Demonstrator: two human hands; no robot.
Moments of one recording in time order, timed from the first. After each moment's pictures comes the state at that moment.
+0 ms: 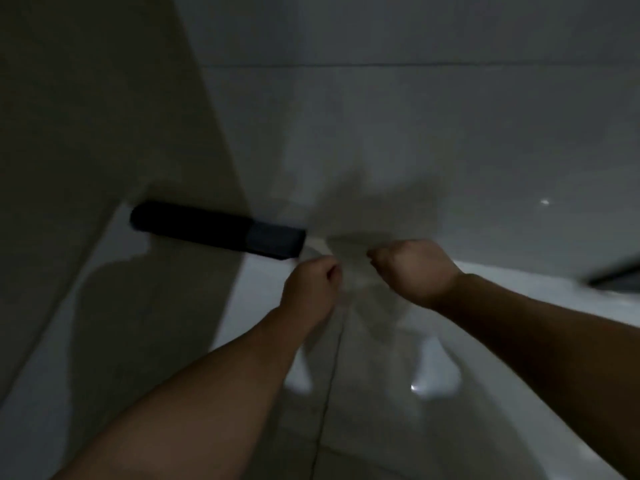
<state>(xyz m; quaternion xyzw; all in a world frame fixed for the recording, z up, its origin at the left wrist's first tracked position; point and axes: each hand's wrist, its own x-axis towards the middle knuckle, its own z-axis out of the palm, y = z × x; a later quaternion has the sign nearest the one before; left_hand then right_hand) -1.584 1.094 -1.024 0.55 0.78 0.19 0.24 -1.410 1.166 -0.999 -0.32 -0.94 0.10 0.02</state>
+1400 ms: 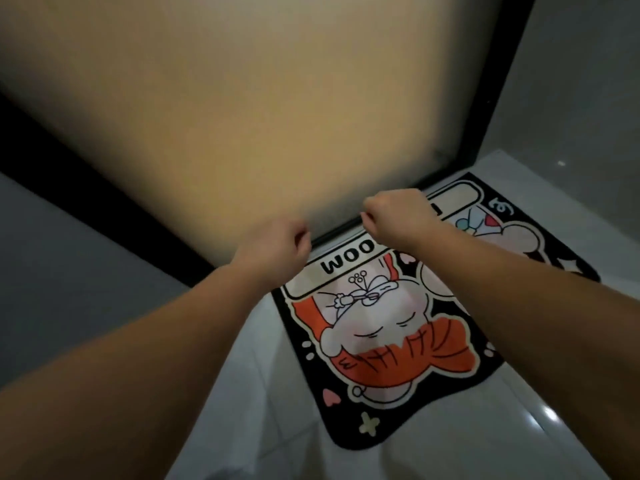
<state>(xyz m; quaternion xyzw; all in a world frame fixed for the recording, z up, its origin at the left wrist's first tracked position) -0.989 1.049 -0.830 0.89 0.44 0.04 0.09 -0.779 1.012 -0.885 -0.70 -0.71 -0.08 0.09</state>
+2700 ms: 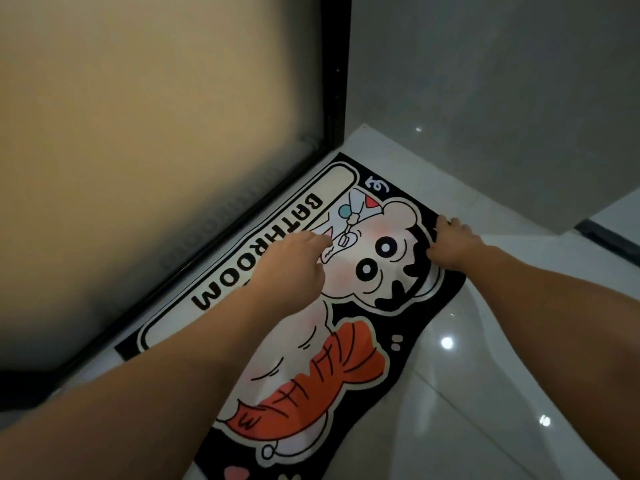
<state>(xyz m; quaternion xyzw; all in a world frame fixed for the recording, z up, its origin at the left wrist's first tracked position) -0.817 1.013 -0.942 0.96 0.21 -0.03 0.17 -0.570 0.853 -1.030 -0.94 -0.26 0.24 -0.03</state>
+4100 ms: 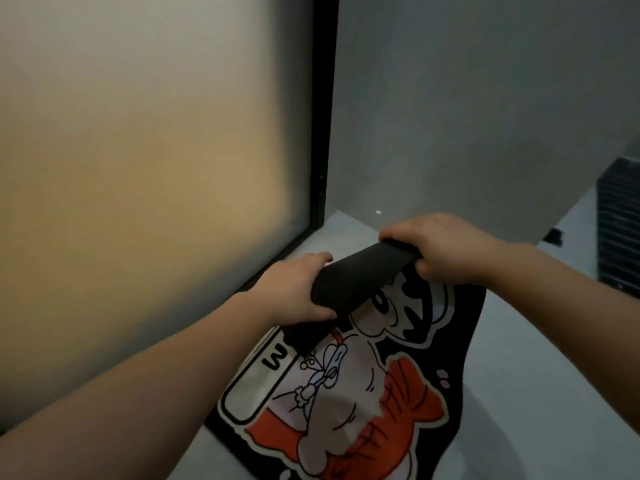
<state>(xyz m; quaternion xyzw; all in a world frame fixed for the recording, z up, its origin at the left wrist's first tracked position) -0.827 1.033 -0.847 0.98 0.10 -0.02 0.18 -0.691 0.849 -0.753 -0.84 -0.54 0.07 -0.02</state>
